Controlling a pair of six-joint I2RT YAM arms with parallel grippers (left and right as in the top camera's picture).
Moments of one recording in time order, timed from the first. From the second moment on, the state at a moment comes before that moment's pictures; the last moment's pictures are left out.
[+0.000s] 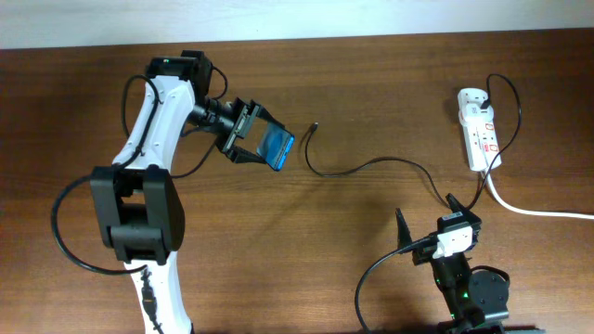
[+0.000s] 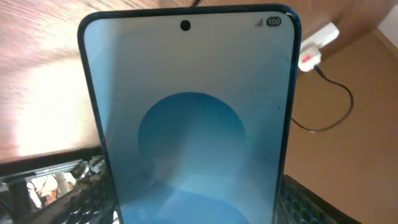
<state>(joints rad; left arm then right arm) -0.10 2.20 1.94 -1.43 0.94 -0.78 0.10 0.01 0.01 -0.07 -0.10 -0.13</state>
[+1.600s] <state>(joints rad) -0.10 2.20 1.95 -1.37 0.69 -0.90 0.10 0.72 0.50 -0.07 -0.35 0.49</state>
